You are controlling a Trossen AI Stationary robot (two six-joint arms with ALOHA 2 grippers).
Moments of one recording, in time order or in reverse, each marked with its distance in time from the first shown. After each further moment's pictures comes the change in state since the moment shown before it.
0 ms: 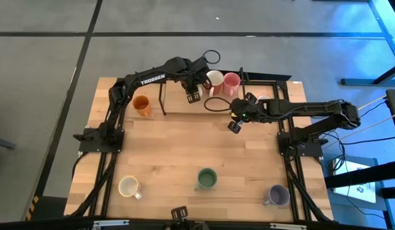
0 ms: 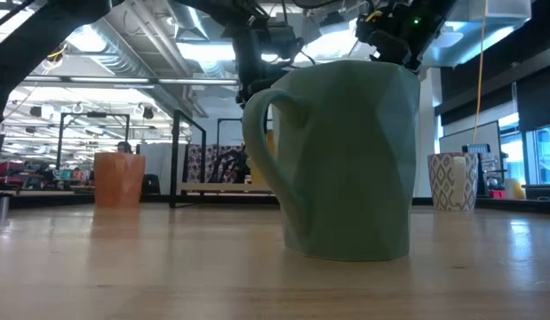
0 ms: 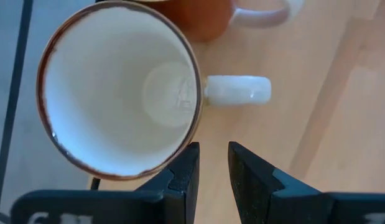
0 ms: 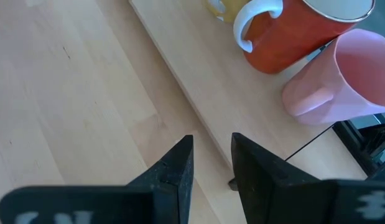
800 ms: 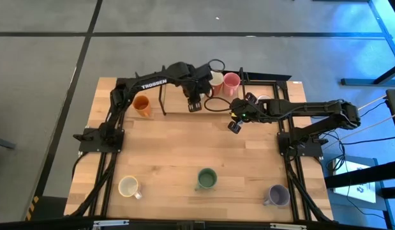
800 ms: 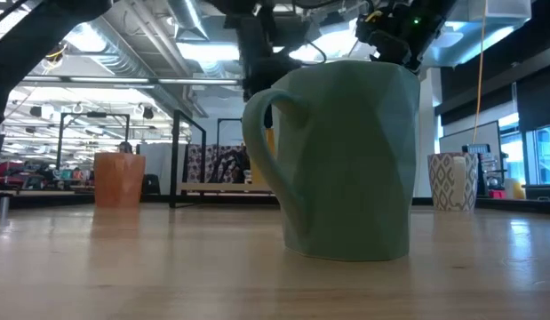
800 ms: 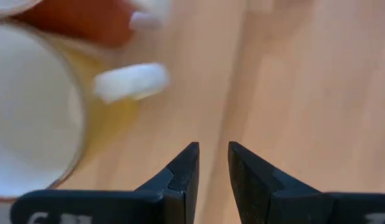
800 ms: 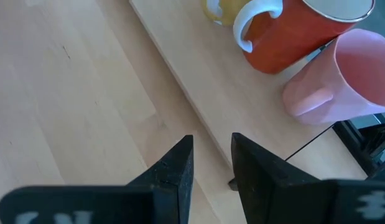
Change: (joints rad) left arm -0.078 0.001 0.024 -0.072 0.153 -0.005; right arm 0.000 0.000 0.000 0.000 0.000 0.001
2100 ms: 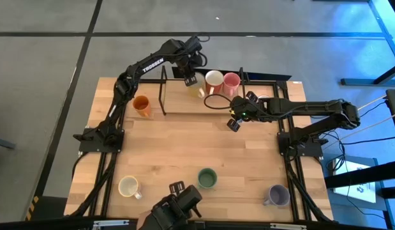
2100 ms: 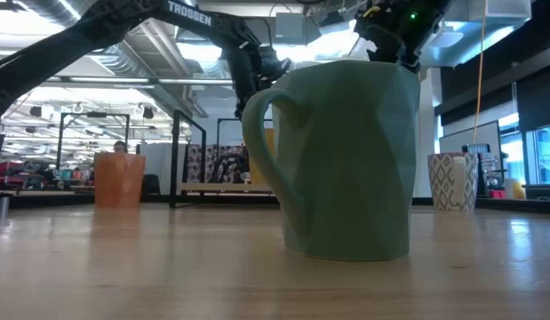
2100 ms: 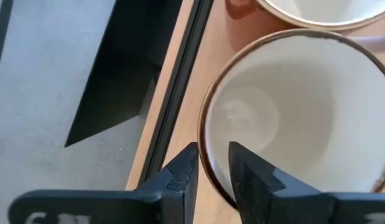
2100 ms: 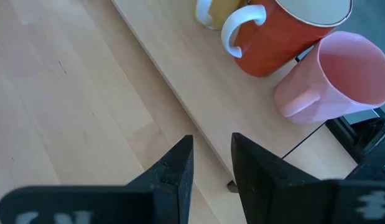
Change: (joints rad) left arm 0.286 0.157 0.226 0.012 0.037 0.183; right arm 0.000 0.005 0.037 -0.027 0.026 0.052
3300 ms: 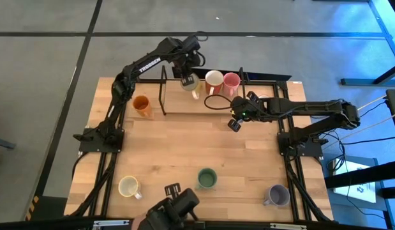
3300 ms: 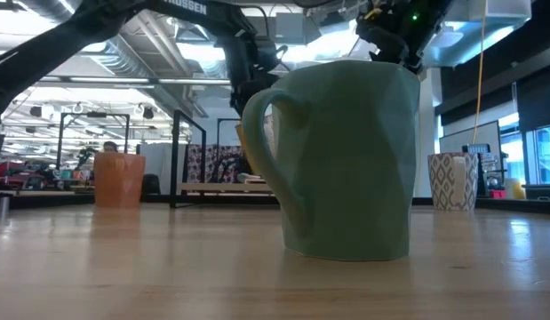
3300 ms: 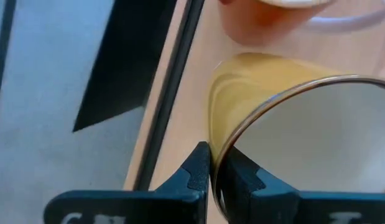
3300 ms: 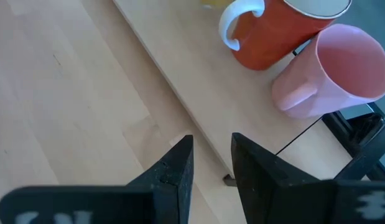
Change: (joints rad) left arm -0.007 -0.048 0.011 -0.078 -0.033 0.002; right arm -0.003 0.000 0.000 -0.025 0.000 -0.002
